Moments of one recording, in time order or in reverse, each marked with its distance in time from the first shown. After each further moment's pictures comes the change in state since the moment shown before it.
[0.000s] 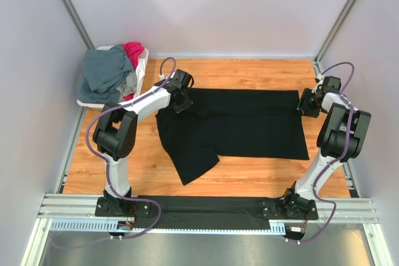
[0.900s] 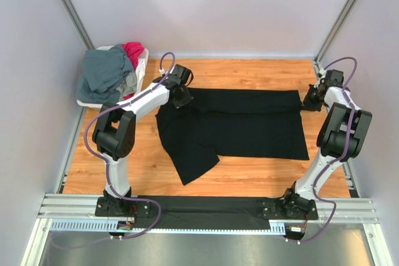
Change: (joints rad) left arm 0.011 0.000 0.049 -0.017 0.008 0.030; right arm 0.002 0.005 0.089 -0.111 -0.004 0.016
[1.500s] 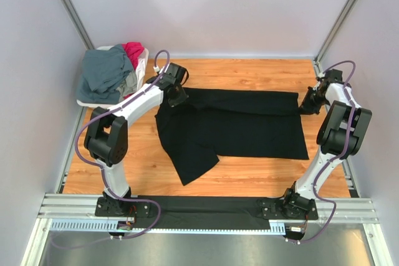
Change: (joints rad) left arm 0.011 -0.097 -0.019 -0.019 -0.045 0.039; right arm 0.000 0.039 0.109 -0.222 -0.034 0.055
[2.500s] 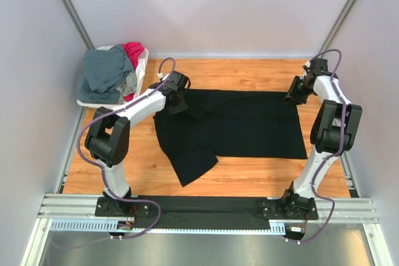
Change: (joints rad) left arm -0.022 -0.004 -0.095 0.005 -0.029 0.082; right arm 0.122 -0.001 0.089 -0.008 -0.018 0.093
